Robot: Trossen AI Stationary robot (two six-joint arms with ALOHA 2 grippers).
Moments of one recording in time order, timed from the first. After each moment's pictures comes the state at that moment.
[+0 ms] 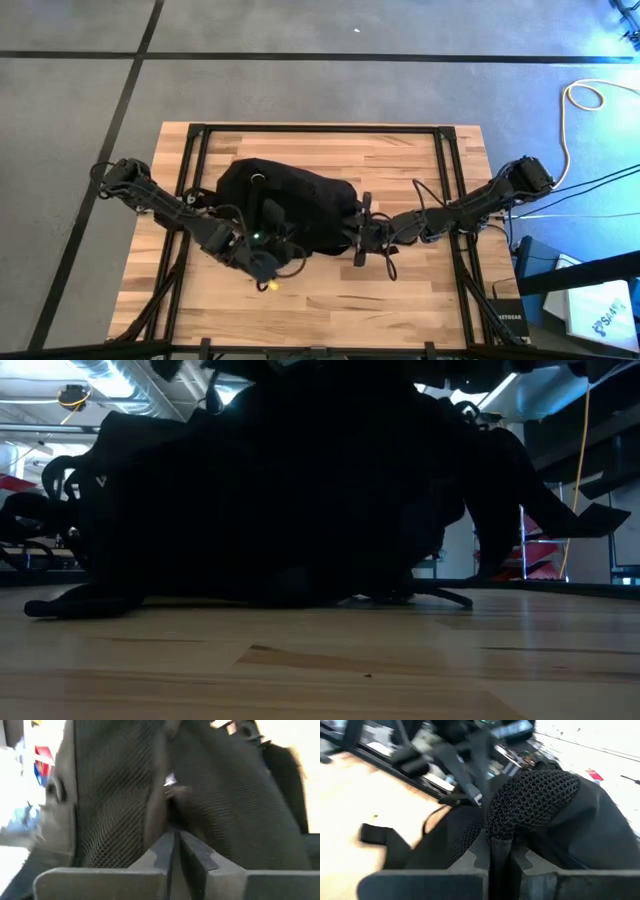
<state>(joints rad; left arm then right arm) -0.50 1.53 1.17 -0.43 -1.03 0.33 0.36 1.43 0.68 0.66 0.47 -0.53</state>
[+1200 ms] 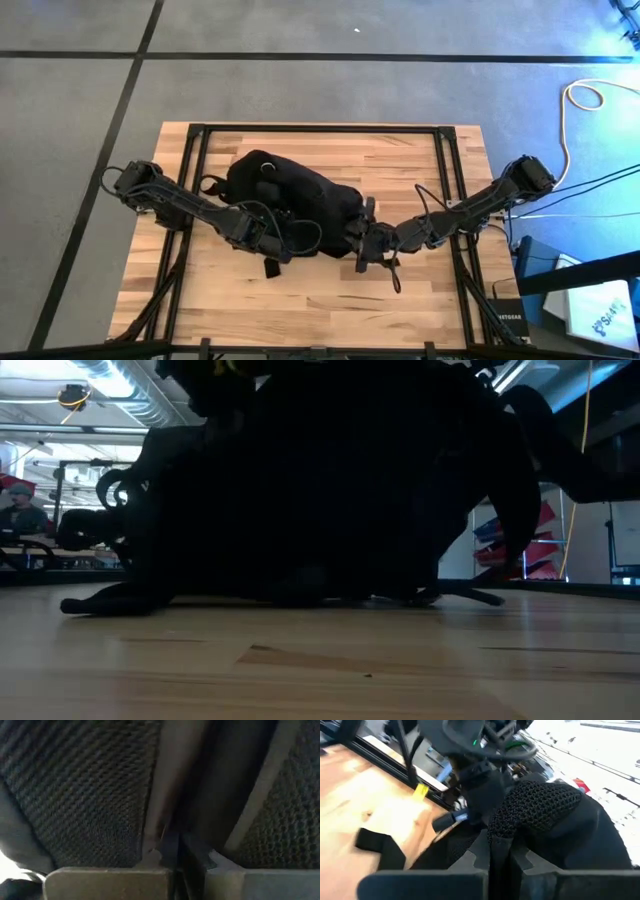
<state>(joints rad) -0.33 1.63 1.17 -0.73 -1.21 -0.03 0.46 1.41 0.74 0.60 0.58 -0.64</state>
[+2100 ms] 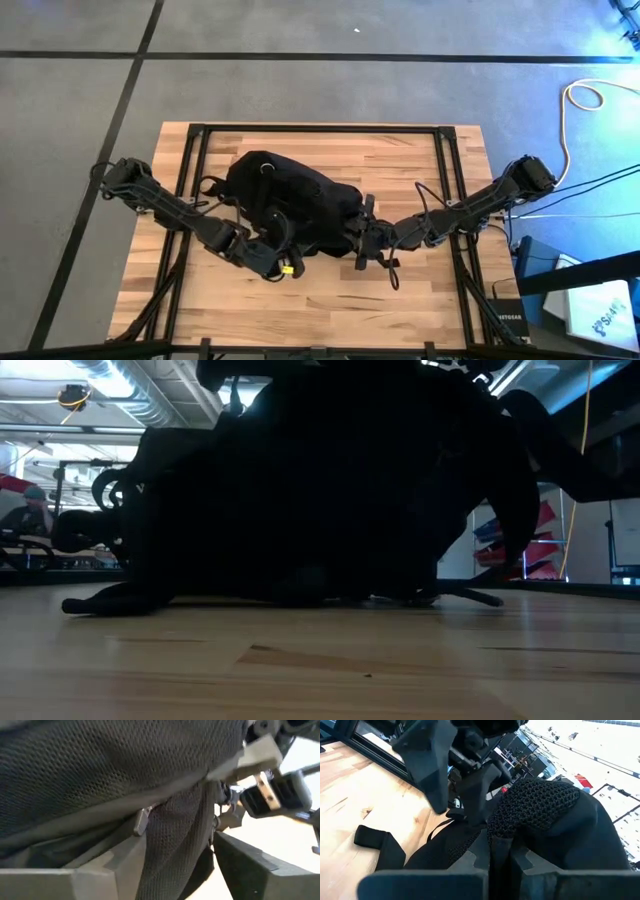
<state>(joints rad) -0.49 1.53 1.08 -0.03 -0.89 -0.52 0.41 1.41 0.74 0.57 0.57 -0.61</state>
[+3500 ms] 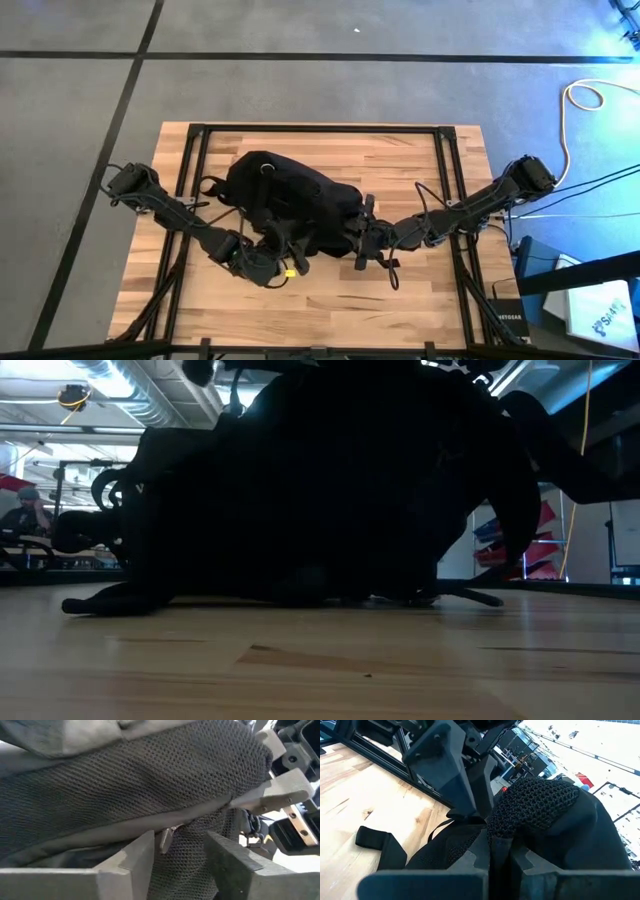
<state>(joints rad) -0.53 1.61 1.08 0.12 -1.17 -0.51 0.41 1.41 0.74 0.57 0.57 -0.60</state>
